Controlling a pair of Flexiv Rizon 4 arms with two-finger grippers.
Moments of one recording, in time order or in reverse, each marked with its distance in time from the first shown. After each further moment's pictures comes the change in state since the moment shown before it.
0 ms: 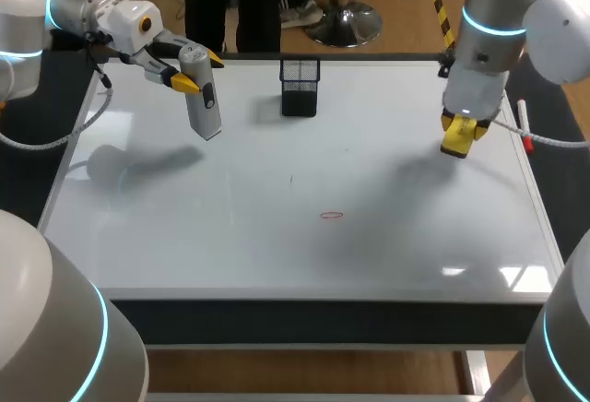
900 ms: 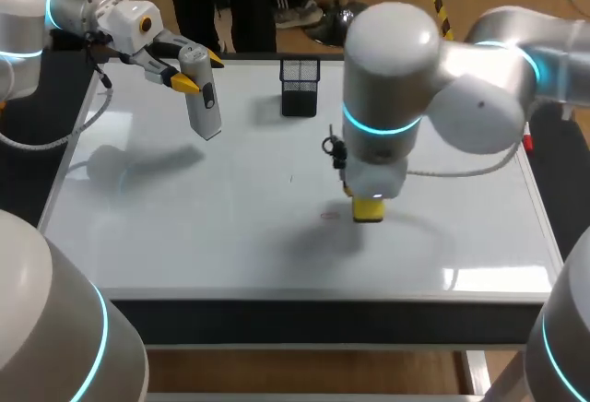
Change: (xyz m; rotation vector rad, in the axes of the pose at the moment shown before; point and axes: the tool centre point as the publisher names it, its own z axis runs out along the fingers) left arm 0.000 0.000 0.000 0.000 -0.001 0.000; right arm -0.113 0.203 -0.008 0.111 0.004 -0.445
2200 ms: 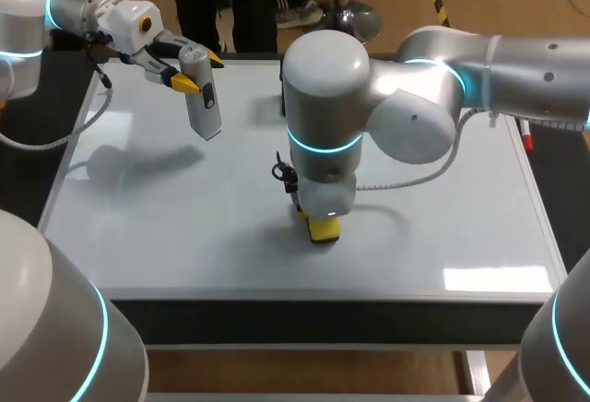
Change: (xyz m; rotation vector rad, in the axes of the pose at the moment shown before) left arm 0.000 0.000 0.000 0.000 0.000 0.000; right arm -0.074 0.015 0.040 -0.064 -0.016 -0.144
